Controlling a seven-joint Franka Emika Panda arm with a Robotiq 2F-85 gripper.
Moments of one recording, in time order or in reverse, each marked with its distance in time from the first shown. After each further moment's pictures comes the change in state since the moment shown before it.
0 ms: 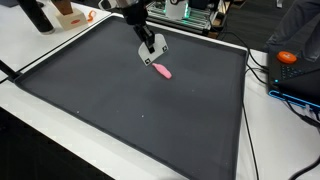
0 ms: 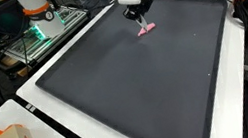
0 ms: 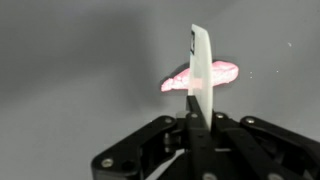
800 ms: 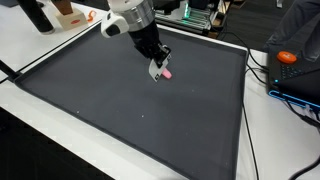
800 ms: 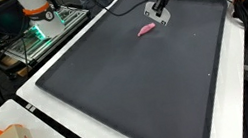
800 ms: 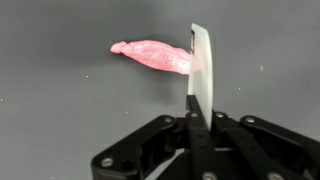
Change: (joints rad) arm 0.061 0.265 0.052 0.444 -0.209 -0.271 -0.107
